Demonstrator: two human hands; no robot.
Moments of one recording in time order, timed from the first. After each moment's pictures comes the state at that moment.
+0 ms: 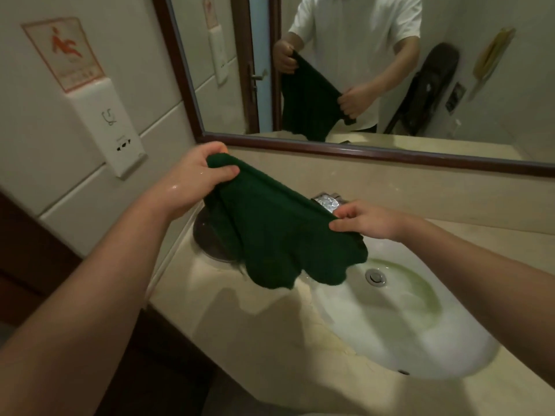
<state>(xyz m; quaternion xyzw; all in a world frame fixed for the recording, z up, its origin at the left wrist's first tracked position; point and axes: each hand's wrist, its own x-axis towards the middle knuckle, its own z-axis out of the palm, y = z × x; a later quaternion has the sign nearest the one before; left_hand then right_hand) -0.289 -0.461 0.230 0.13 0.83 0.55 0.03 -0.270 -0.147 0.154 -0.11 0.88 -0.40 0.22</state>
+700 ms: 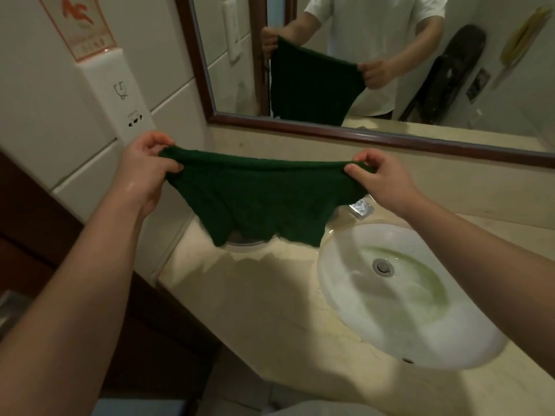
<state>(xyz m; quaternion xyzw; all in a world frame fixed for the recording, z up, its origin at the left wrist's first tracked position) -0.305 -0.545 0.187 -0.05 0.73 0.67 -0.12 -0.289 -0.163 0.163 -0.03 0.87 -0.48 -0.11</state>
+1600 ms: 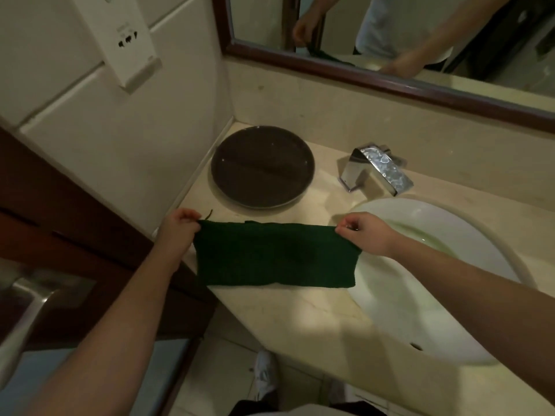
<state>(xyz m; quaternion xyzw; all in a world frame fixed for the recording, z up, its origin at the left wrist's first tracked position) -0.249 -0.563 -0.006 -0.28 0.78 0.56 0.06 -0.280 -0.184 0.006 -0.06 0.92 -0.32 0.23</state>
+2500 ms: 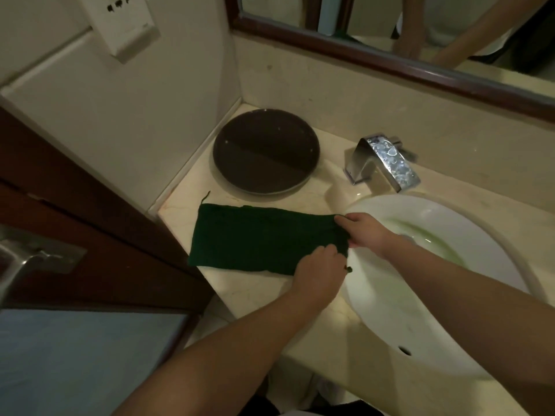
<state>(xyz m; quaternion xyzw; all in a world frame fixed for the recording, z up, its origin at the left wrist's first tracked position) -0.189 -0.299 -0.034 0.14 0.97 0.19 0.10 -0.289 -0.180 -0.017 0.12 0.82 -0.46 0.31</state>
